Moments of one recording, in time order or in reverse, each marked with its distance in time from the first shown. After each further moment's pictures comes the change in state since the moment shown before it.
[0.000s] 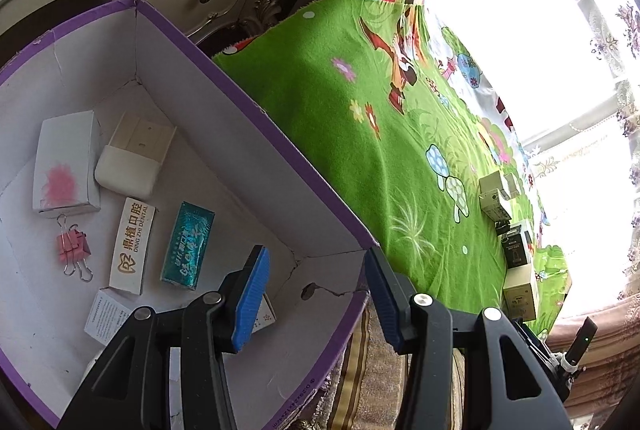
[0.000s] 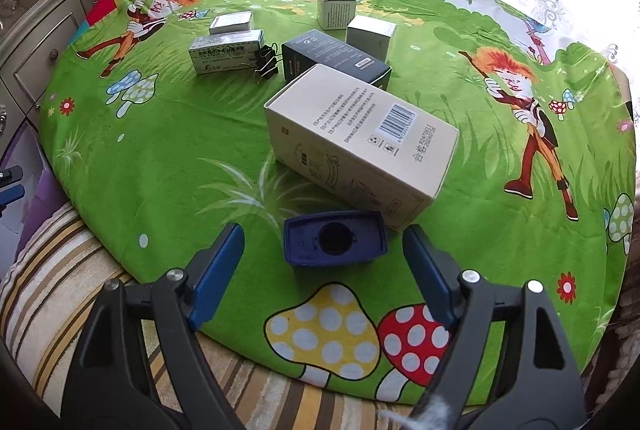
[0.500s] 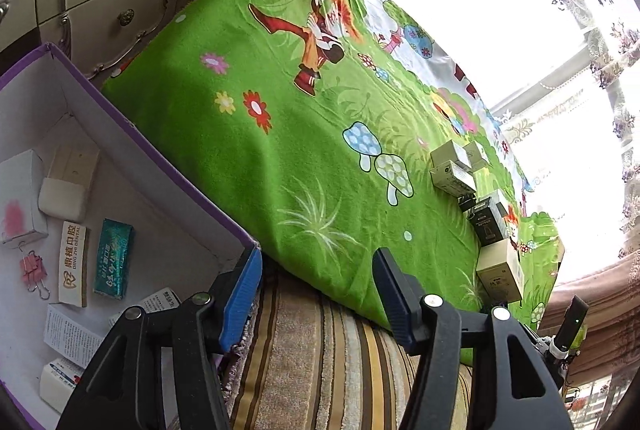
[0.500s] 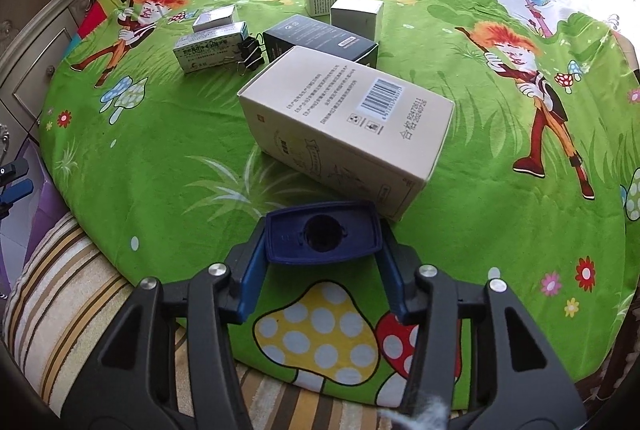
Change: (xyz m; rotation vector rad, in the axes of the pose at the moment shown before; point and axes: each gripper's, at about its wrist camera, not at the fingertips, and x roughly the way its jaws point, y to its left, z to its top) left arm 0.016 -0.081 -0.007 0.150 0.020 -0.055; right arm 0.005 -0.013 -0.004 0.065 0.002 0.038
